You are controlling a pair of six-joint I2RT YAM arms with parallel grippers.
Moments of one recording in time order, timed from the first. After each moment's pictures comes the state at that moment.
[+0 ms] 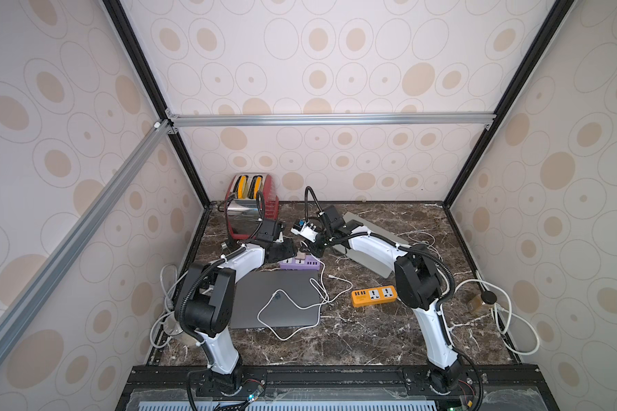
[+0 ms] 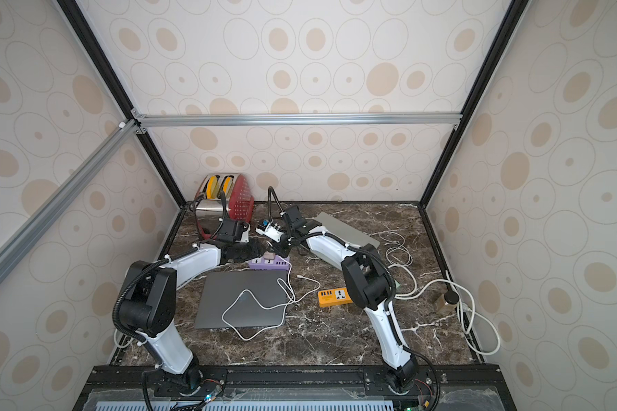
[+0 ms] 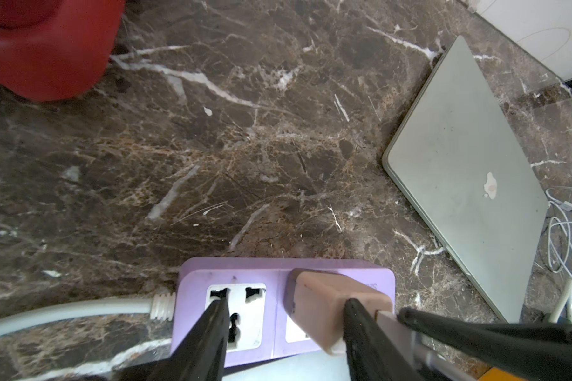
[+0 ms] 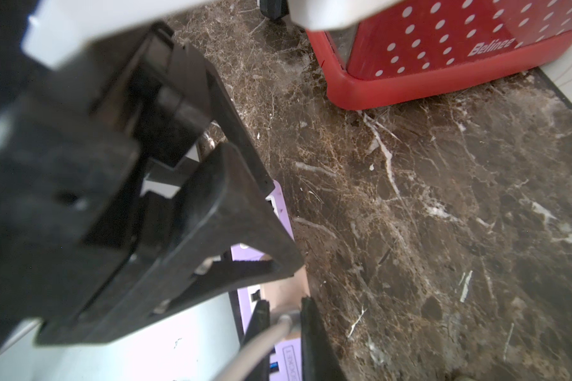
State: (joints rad) left arm -0.28 1.77 1.11 -0.28 0.16 -0.50; right arm 0.75 2.24 1.87 -0.48 -0.47 -0.44
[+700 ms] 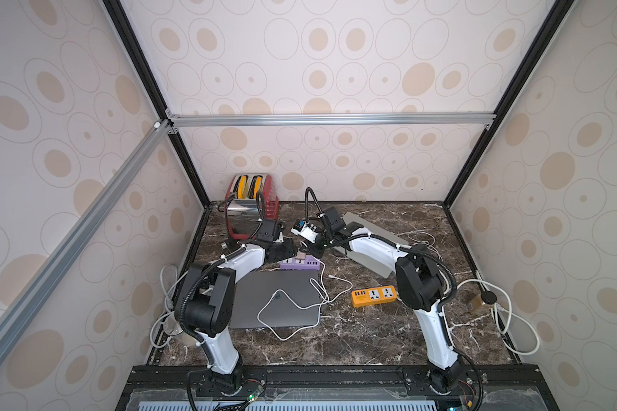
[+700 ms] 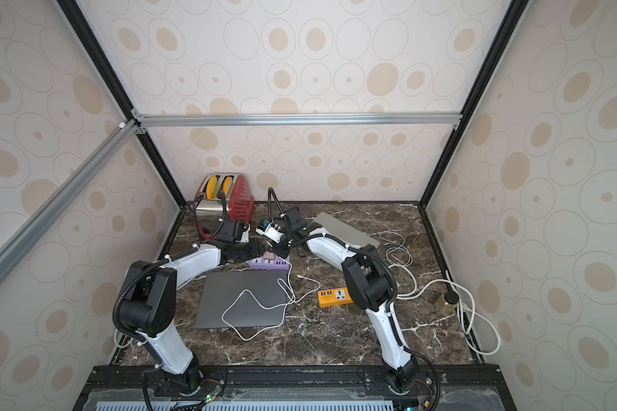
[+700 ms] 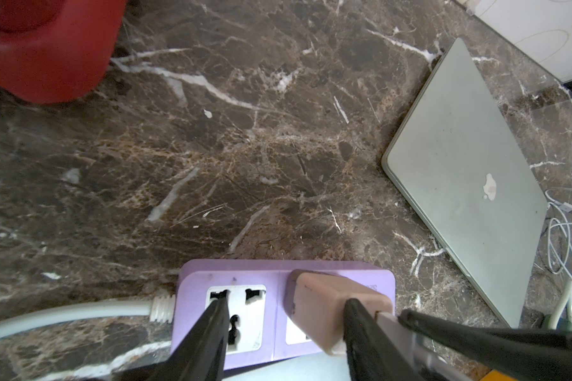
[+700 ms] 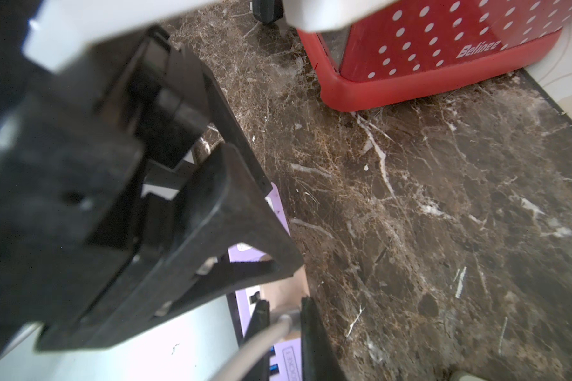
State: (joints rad) left arm -0.28 1.77 1.11 -0.27 0.16 -0.50; right arm 0.76 2.22 1.84 -0.45 -0.44 -0.42
